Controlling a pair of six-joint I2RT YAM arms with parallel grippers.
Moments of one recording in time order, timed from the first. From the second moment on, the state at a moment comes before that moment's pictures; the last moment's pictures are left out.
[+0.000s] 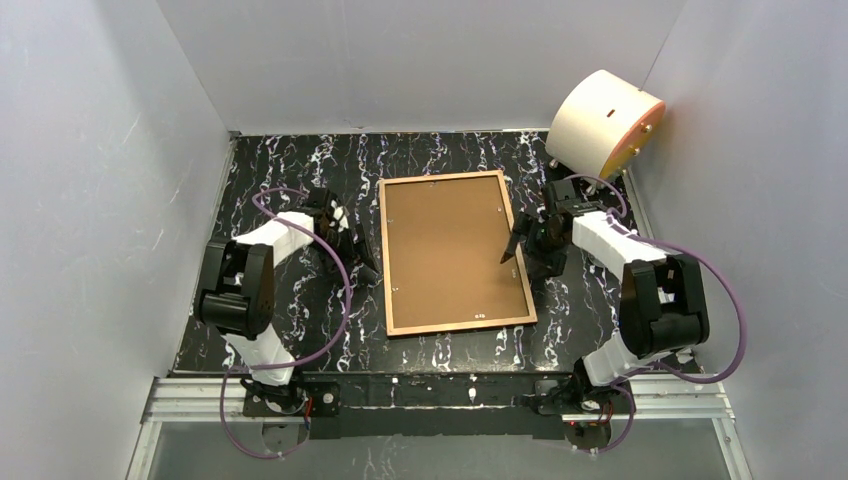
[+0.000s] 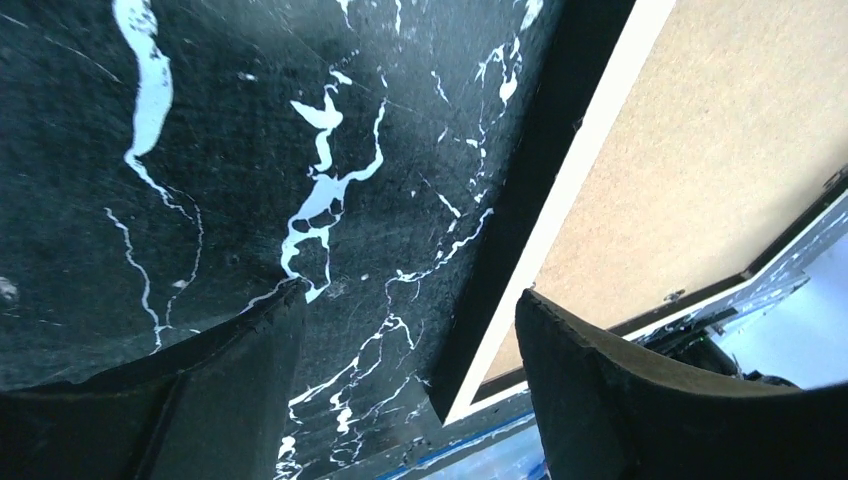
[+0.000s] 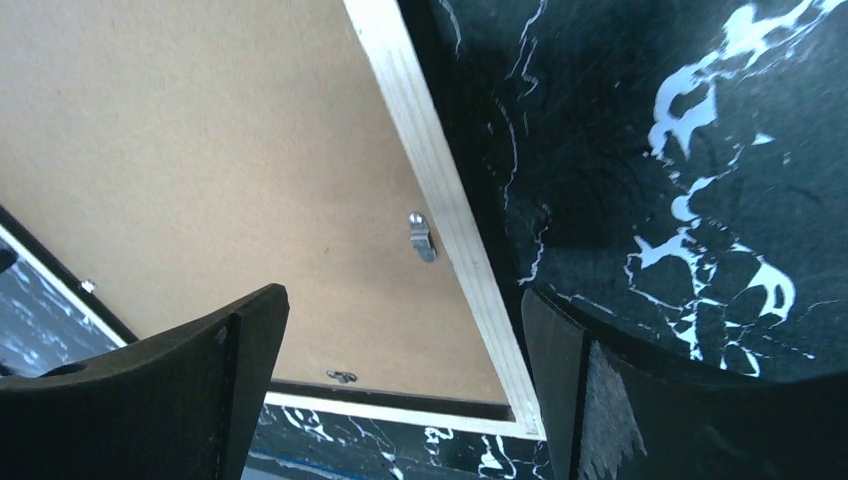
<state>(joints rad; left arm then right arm) -0.20 1.70 1.02 -0.66 0.38 -0.47 0.22 1.57 1.00 -0.67 -0.21 0.55</state>
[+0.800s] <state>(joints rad) -0.21 1.90 1.20 -0.60 0.53 -0.51 0.23 1.45 0.71 -0.42 -0.60 0.54</state>
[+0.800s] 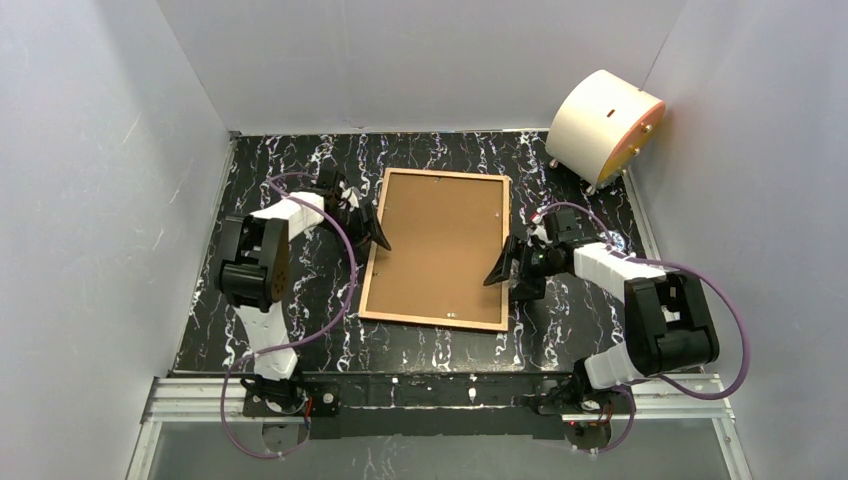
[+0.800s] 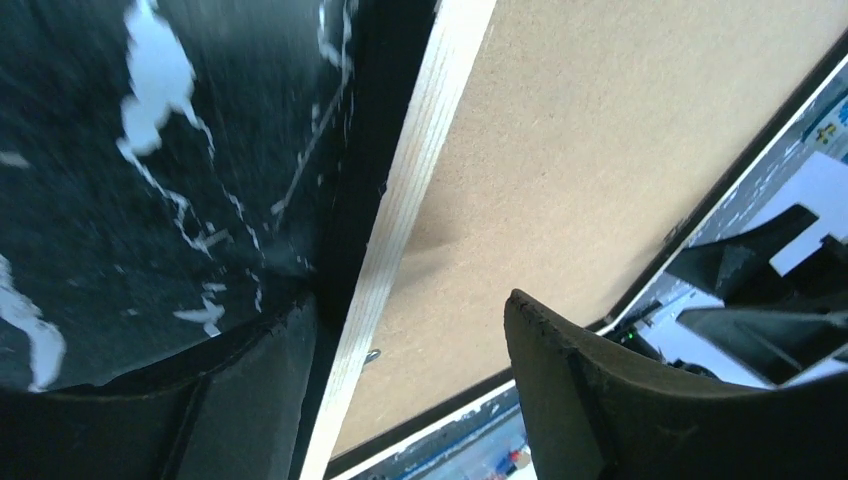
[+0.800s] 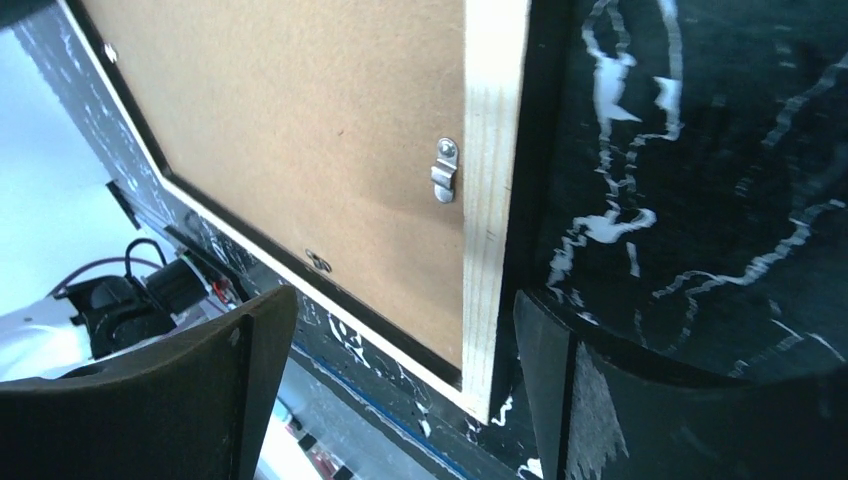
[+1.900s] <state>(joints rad) -0.10 1.55 1.13 -0.75 0.03 -0.57 0.59 1.68 1.10 -0.35 -0.59 0.54</state>
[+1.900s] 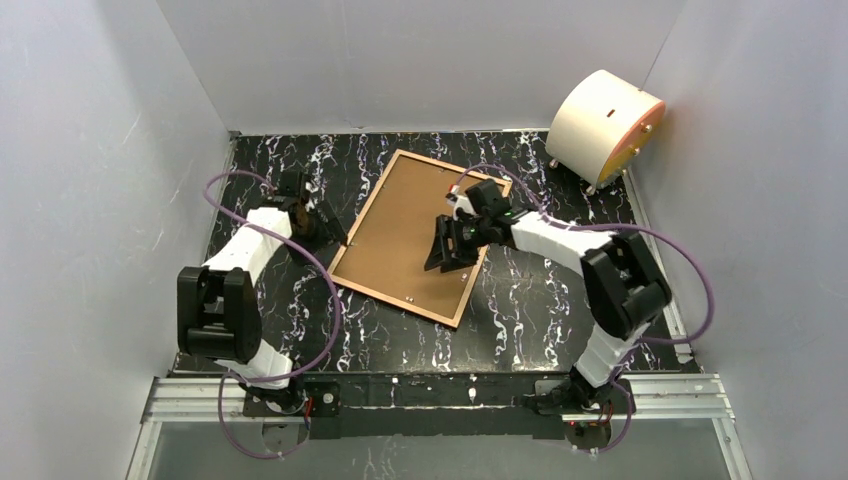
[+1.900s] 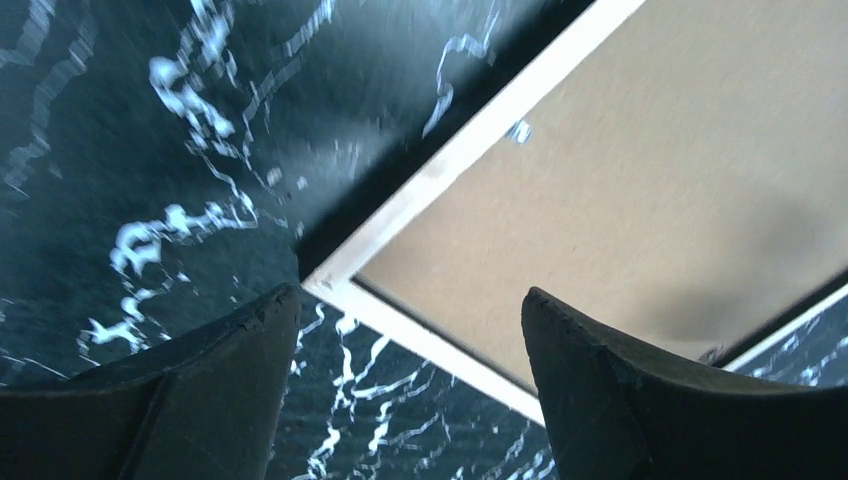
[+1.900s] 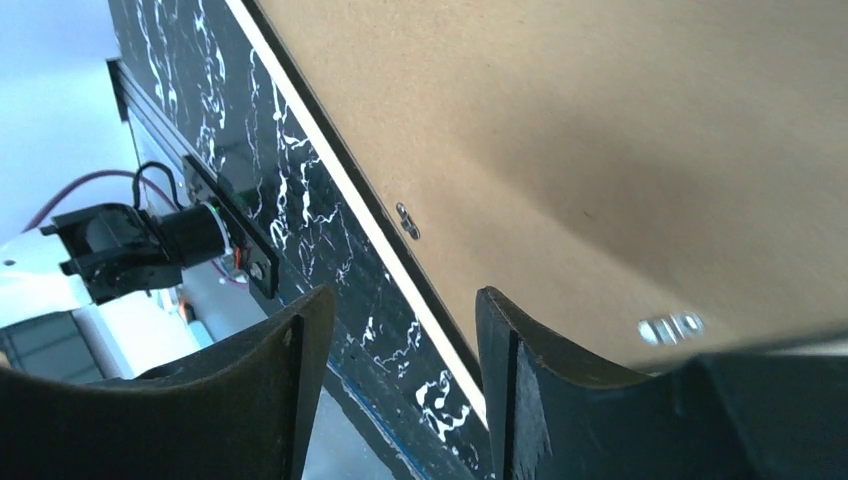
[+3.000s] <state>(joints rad) -0.10 1.62 0.92 -0.67 0.29 -0.60 0.80 1.97 1.24 -0.33 -0.69 0.44</state>
